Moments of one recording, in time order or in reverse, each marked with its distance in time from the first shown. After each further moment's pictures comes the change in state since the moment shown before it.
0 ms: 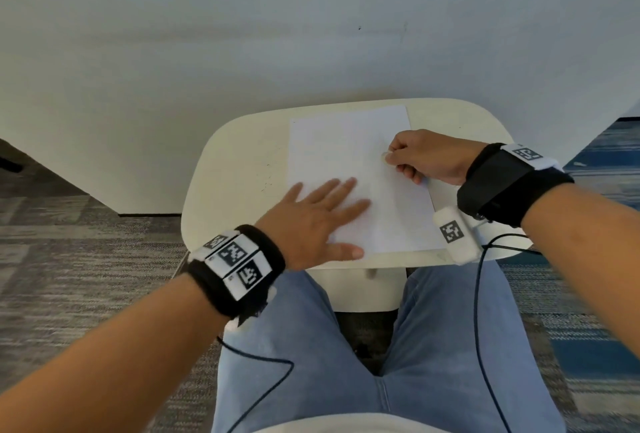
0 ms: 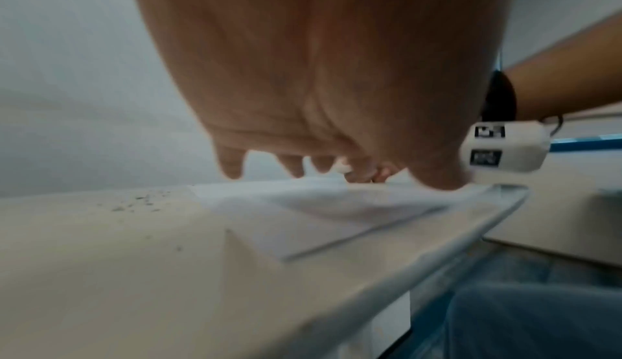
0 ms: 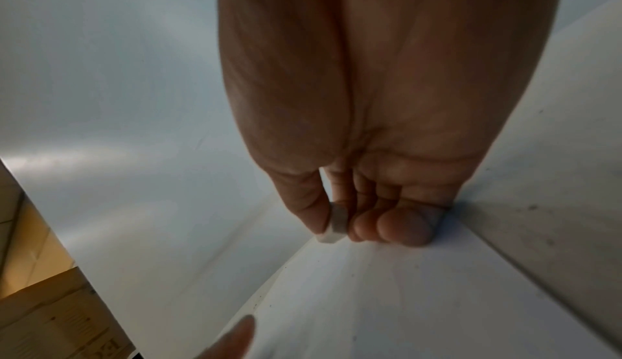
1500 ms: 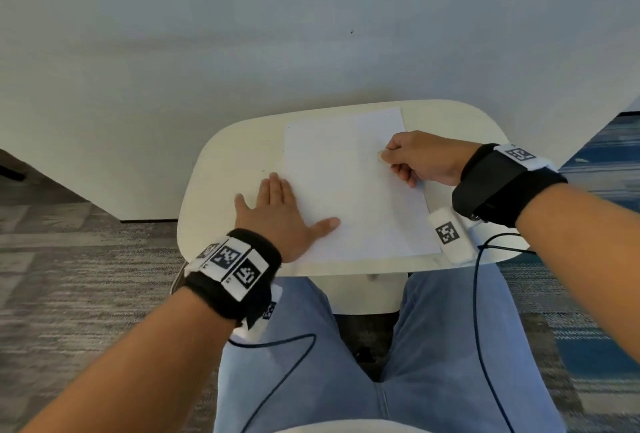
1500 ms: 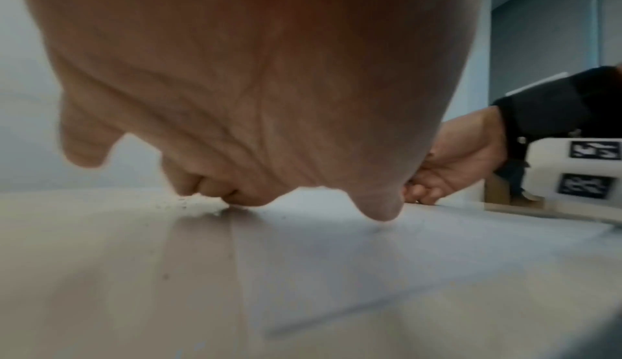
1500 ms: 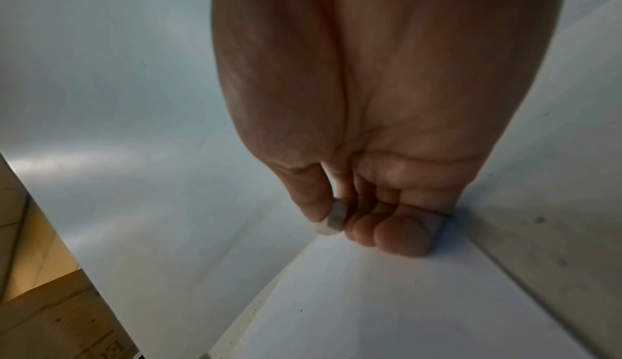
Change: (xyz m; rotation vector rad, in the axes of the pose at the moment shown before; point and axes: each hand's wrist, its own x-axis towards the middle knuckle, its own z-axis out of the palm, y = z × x) left_hand 0.003 -0.005 -0.003 -0.146 -0.050 -0.609; right_hand -0.002 -0.003 -0.002 0.102 -0.024 0.022
